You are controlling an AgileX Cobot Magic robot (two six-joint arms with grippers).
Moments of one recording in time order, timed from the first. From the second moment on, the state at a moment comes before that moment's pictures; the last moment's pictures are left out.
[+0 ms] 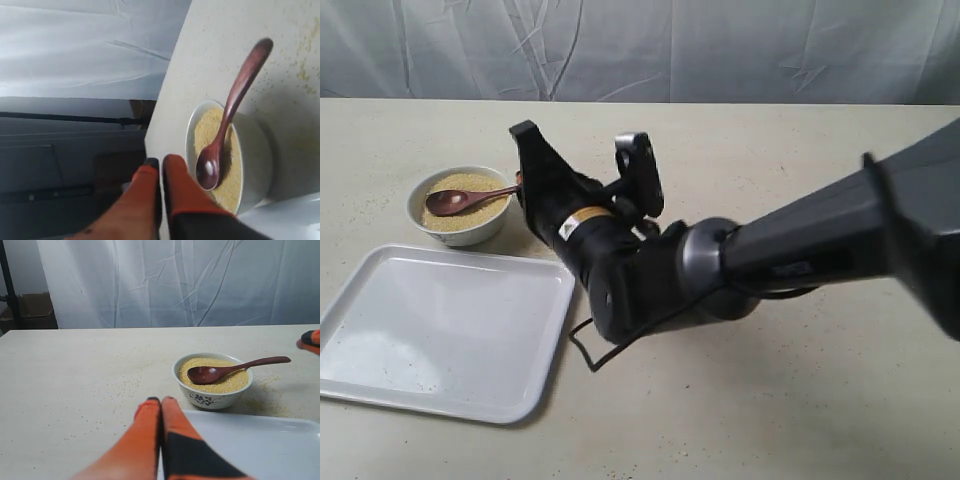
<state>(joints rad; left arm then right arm) -0.05 0.01 0.00 0.00 0.23 0.01 0.99 2.11 -1.12 0.60 -0.75 1.07</state>
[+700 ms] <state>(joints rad) -0.05 0.01 0.00 0.00 0.23 0.01 0.86 2.33 -1.23 0.43 -0.83 1.31</state>
